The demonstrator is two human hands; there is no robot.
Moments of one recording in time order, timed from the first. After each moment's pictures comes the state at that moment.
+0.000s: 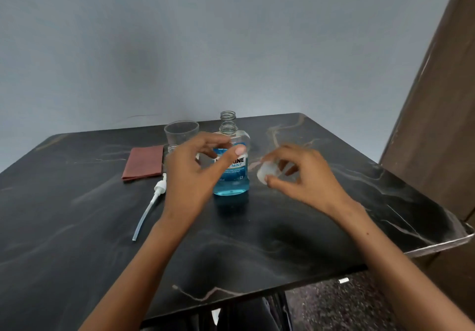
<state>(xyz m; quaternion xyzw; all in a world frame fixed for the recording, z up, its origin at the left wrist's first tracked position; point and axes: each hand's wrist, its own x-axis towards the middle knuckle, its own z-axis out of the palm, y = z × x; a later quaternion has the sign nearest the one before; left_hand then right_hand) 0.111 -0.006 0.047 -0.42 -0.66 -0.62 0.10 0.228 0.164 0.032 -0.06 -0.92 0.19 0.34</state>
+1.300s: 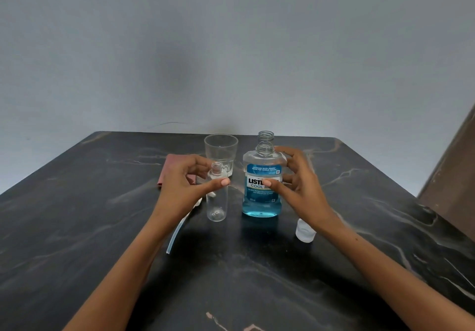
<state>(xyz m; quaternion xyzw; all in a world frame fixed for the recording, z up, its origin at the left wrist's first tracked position) 0.015 -0.049 0.013 -0.36 -0.70 -0.62 0.04 0.146 0.144 0.015 0.00 -0.81 0.50 0.32</state>
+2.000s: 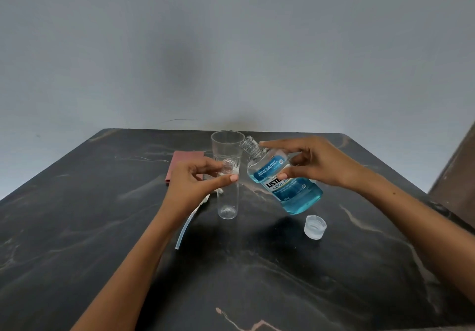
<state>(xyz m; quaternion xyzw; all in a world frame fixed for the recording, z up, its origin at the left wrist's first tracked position) 0.014 -0.050 0.014 -0.35 -0.68 -0.64 -0.01 0.141 0.174 0.079 0.09 -0.92 0.35 0.13</state>
